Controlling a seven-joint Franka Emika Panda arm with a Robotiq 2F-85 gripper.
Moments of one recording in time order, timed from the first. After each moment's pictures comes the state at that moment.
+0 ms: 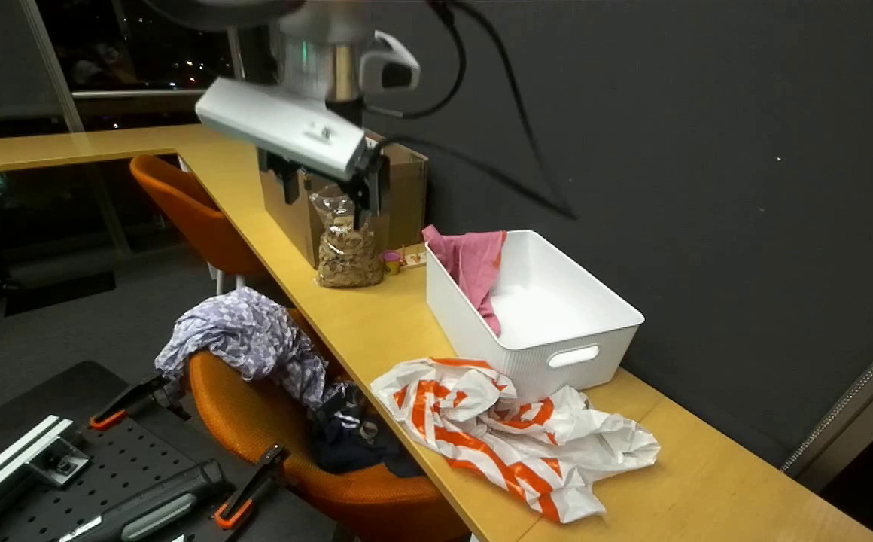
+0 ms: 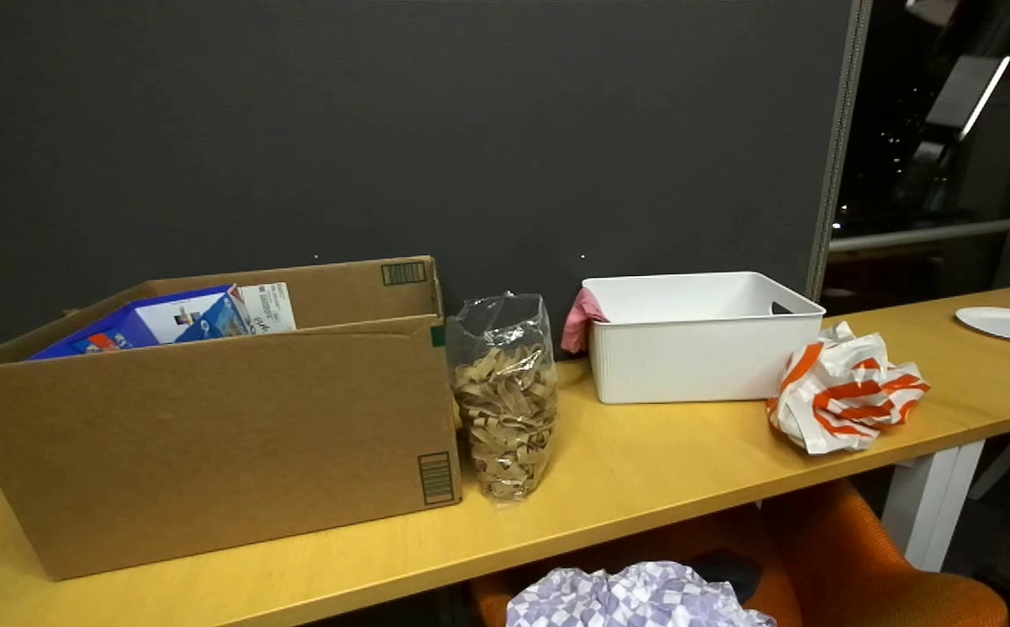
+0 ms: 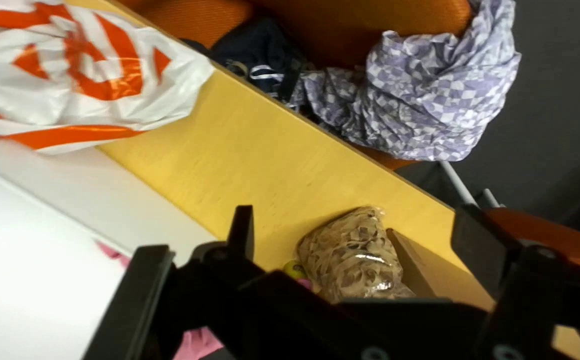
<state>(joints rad) 0.05 -0.19 -0.35 -2.31 0.31 2.23 -0.71</state>
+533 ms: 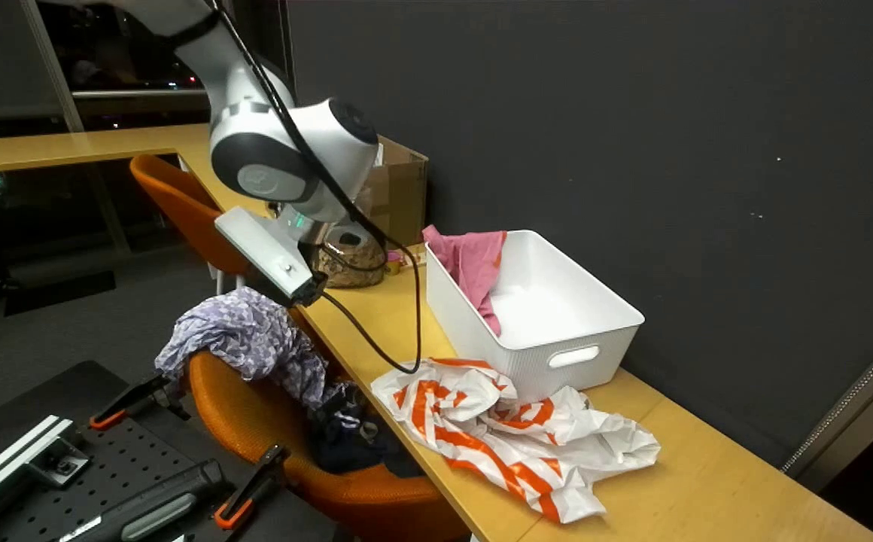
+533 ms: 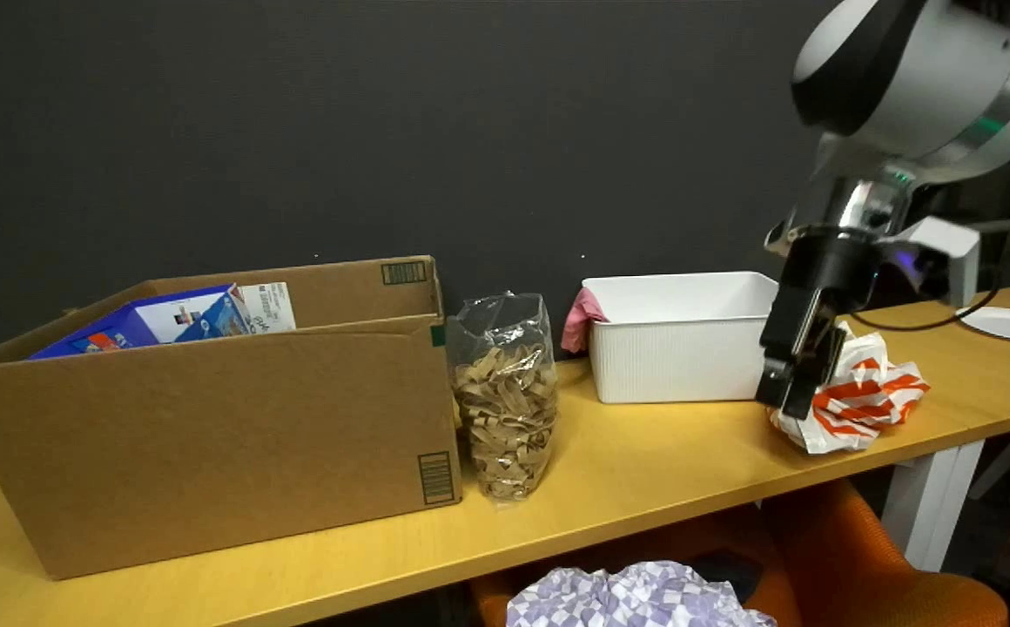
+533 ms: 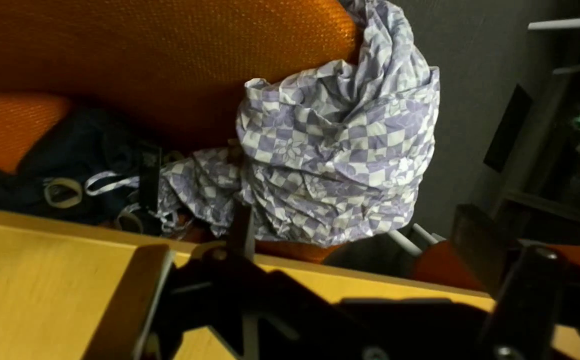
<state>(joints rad) 0.02 0.30 -0.11 -2.19 0.73 2.23 -0.71</state>
